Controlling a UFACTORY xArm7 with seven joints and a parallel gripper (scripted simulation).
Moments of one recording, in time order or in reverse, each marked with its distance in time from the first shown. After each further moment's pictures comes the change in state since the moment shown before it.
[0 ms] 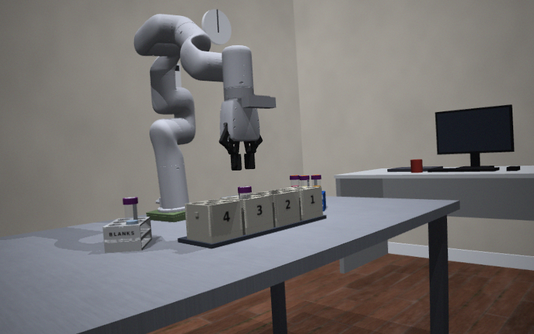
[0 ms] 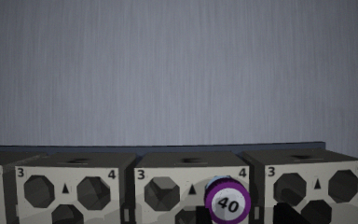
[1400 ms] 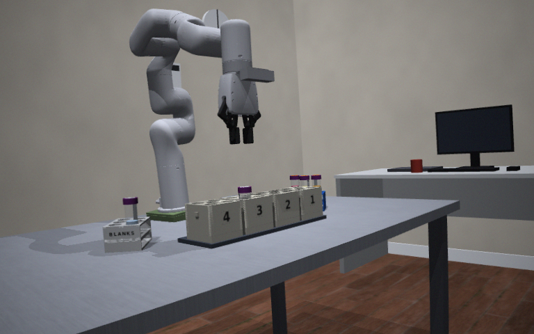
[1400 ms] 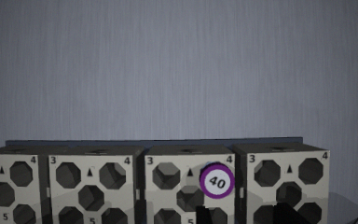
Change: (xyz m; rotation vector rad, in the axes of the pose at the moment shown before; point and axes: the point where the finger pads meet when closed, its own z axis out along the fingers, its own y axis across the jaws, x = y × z) arm 0.000 0.000 -0.065 0.000 -0.001 0.000
